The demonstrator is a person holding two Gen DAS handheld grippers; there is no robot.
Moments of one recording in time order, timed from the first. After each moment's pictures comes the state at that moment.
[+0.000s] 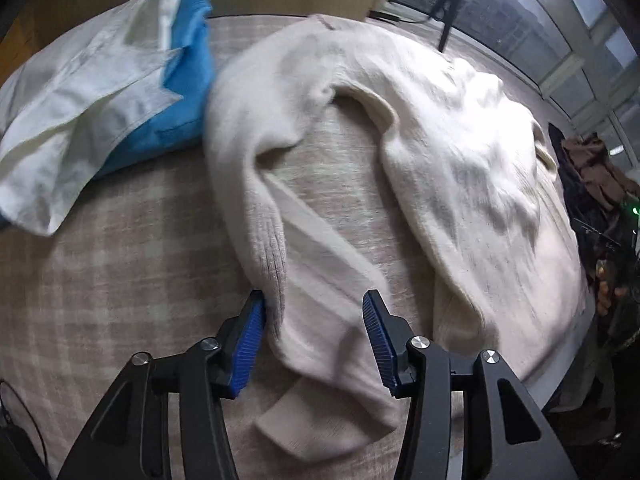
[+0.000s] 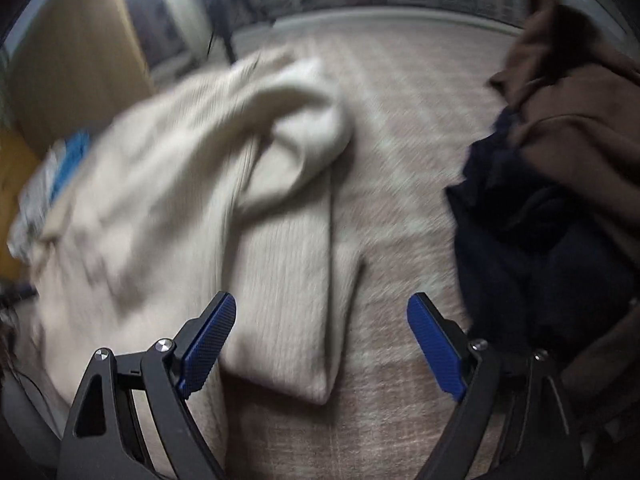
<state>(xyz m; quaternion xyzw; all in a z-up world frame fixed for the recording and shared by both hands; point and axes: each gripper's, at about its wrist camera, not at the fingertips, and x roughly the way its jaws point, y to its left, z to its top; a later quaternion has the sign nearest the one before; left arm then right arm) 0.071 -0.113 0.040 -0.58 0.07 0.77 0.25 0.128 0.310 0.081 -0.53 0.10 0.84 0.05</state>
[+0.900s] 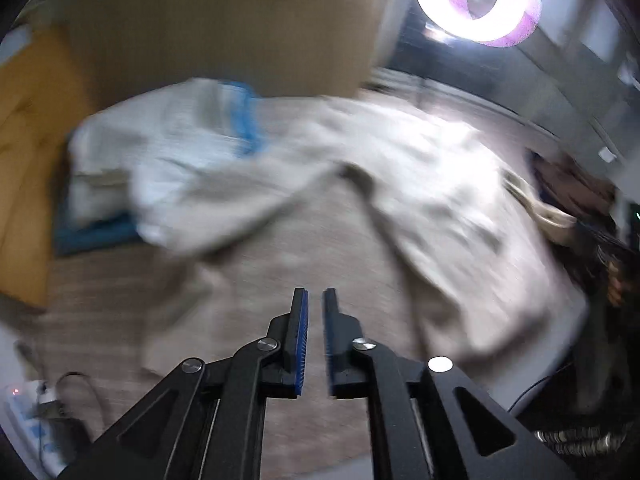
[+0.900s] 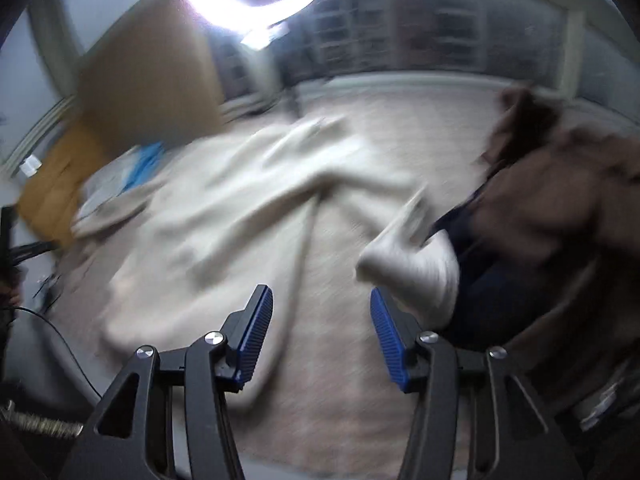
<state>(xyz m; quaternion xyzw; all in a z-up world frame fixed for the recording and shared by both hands) 0.136 -0.168 0.133 -0.50 0.08 0.82 0.29 0.198 0.328 0.165 -0.45 0.10 0.89 -0.07</state>
